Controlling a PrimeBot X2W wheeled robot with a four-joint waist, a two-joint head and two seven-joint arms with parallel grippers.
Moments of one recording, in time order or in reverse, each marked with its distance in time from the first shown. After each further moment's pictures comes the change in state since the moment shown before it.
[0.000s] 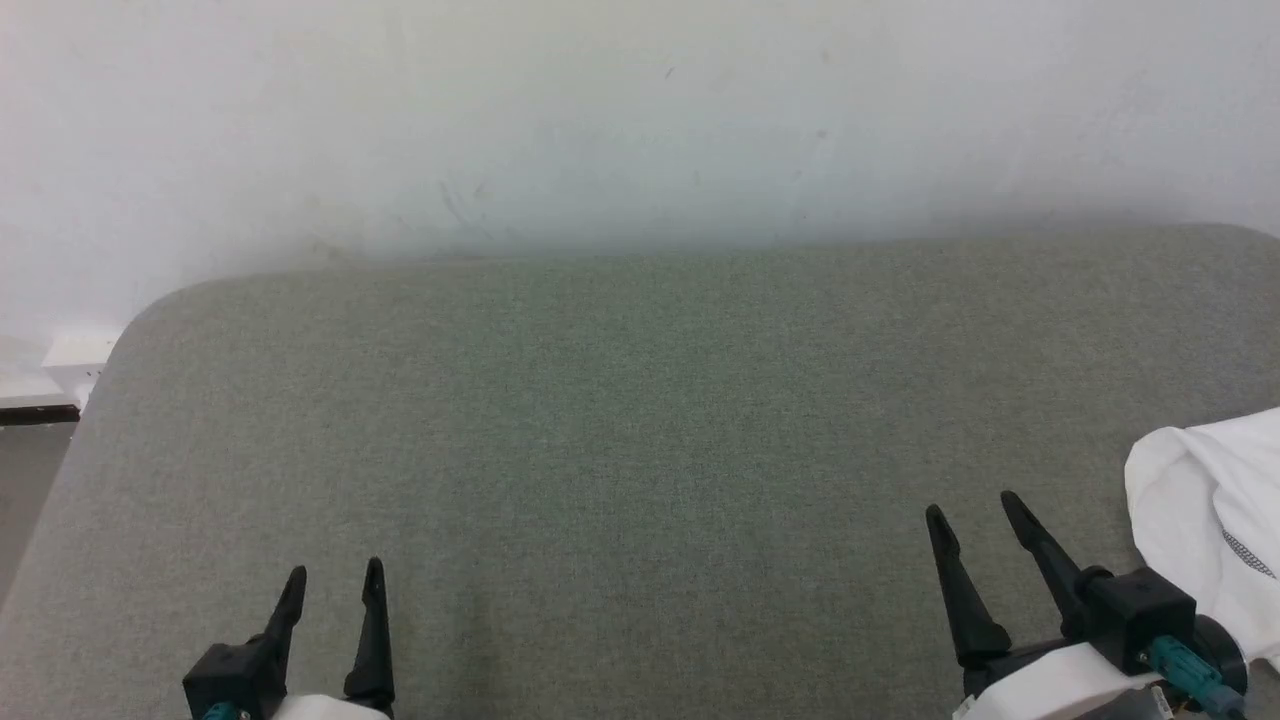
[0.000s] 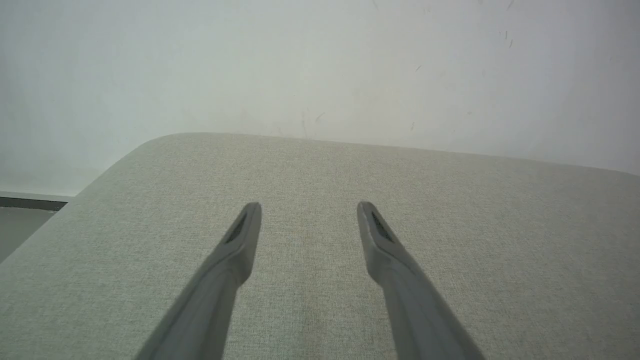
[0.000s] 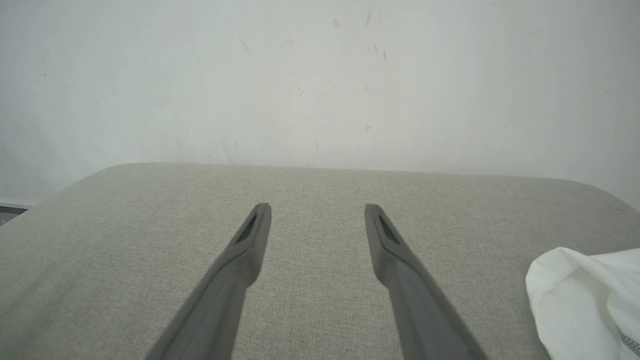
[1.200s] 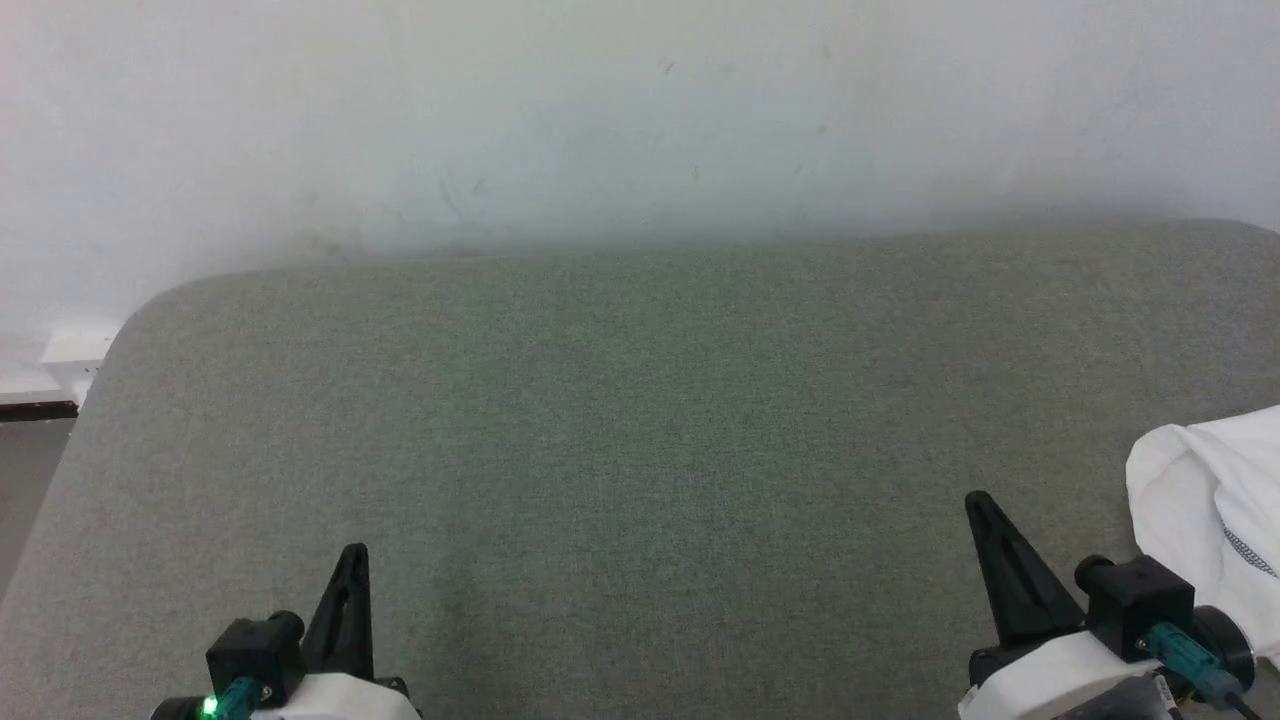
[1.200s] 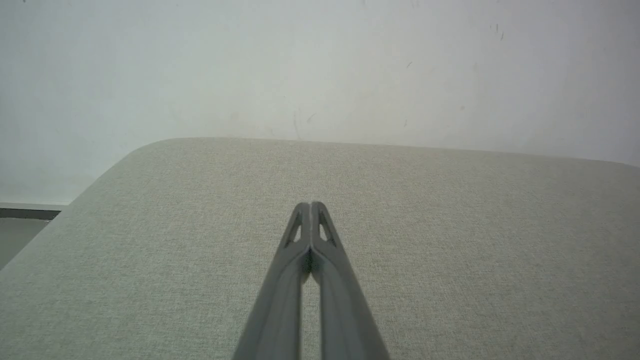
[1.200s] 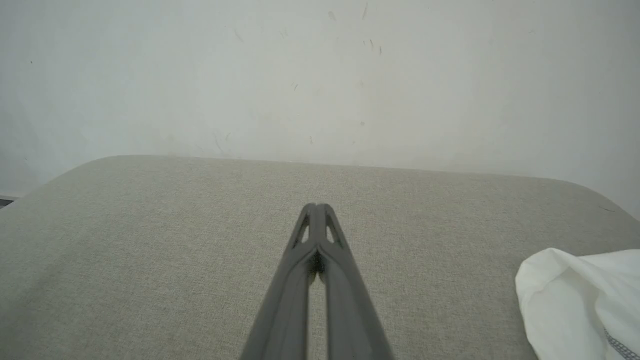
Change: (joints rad) left arm -0.017 -0.031 0.010 -0.029 0.064 -0.009 0.055; right arm -0.016 -0.001 -0.014 0.008 -0.020 0.000 0.019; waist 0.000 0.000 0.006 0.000
